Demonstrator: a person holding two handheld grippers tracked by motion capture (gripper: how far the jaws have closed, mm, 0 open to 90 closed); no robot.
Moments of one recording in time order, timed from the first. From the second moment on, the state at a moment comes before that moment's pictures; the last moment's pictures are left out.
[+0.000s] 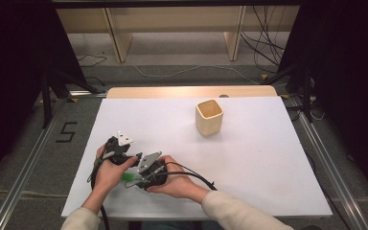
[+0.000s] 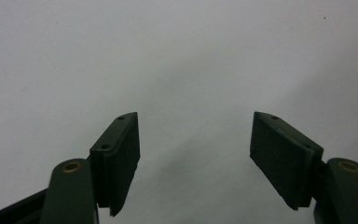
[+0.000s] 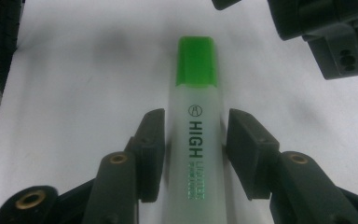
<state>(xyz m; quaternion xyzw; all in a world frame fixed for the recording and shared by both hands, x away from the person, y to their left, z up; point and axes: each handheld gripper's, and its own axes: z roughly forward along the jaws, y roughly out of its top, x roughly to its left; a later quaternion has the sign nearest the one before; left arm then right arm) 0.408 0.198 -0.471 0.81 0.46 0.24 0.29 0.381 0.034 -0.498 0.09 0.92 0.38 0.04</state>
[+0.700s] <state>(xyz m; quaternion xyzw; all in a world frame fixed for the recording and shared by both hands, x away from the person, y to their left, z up) 0.408 0.198 -0.472 0.81 0.46 0.24 0.29 0.381 0.034 -0.497 0.10 0.92 0.38 0.04</state>
